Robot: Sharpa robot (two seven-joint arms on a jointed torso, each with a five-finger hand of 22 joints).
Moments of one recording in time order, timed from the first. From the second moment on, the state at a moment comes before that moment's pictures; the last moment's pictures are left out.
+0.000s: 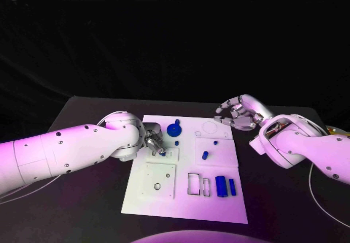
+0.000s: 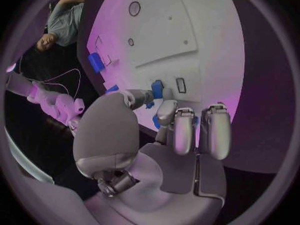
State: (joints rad) left arm 1.22 -0.74 -0.06 1.55 -1.20 0.13 -0.57; left_hand 1.15 -0.30 0.83 0.28 0.26 0.86 0.05 0.82 0.70 1.32 -0.03 1.23 1.08 1.47 -0.07 1.49 1.31 0.06 1.43 0.03 1.50 1.31; right arm 1.26 -0.94 -0.14 1.66 -1.06 -0.57 -0.02; right_hand 1.36 -0.14 0.15 0.28 0.29 0.91 0.15 0.23 0.47 1.39 0.07 1.37 1.31 1.47 0.00 1.52 1.31 0.01 1.47 0.11 1.45 1.31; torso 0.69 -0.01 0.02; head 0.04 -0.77
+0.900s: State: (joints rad) left arm 1.22 -0.73 -0.07 1.54 -1.20 0.14 -0.58; left_hand 1.11 -0.30 0.83 0.28 0.26 0.87 0.05 0.84 0.77 1.34 -0.04 1.24 1.09 1.47 -0.08 1.49 1.31 0.06 1.44 0.03 1.50 1.31; right arm 1.26 -0.94 -0.14 1.66 -1.06 -0.57 -0.02; right_hand 1.36 -0.14 0.15 0.28 0.29 0.91 0.15 0.23 0.47 1.39 0.07 1.37 1.31 1.47 0.00 1.52 1.31 0.01 1.47 0.11 1.45 1.31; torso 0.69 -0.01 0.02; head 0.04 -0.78
